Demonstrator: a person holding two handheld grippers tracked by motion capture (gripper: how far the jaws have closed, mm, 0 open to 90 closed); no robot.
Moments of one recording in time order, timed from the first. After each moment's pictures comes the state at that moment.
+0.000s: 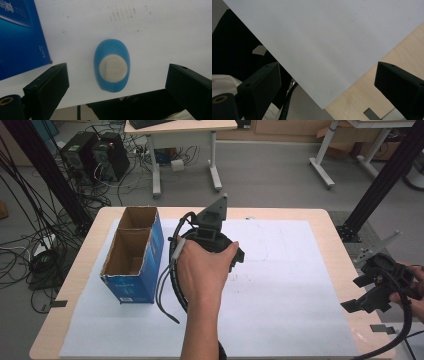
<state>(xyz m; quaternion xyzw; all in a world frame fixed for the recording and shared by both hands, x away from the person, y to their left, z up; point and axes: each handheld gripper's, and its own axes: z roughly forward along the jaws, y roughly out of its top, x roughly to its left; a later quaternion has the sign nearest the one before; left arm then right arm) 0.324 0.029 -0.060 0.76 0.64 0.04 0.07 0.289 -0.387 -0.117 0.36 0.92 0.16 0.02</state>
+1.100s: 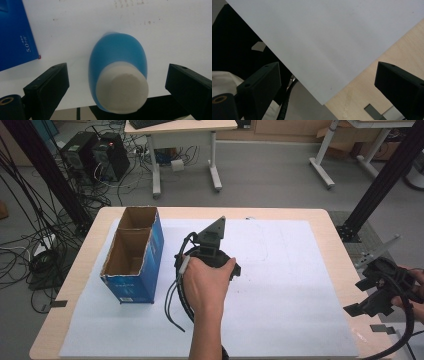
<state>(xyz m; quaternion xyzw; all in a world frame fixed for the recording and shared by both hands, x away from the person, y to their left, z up) 0.345 0.025 -0.114 0.76 0.65 0.02 0.03 0.290 -0.390 -0.121 0.37 0.92 0.15 0.01</state>
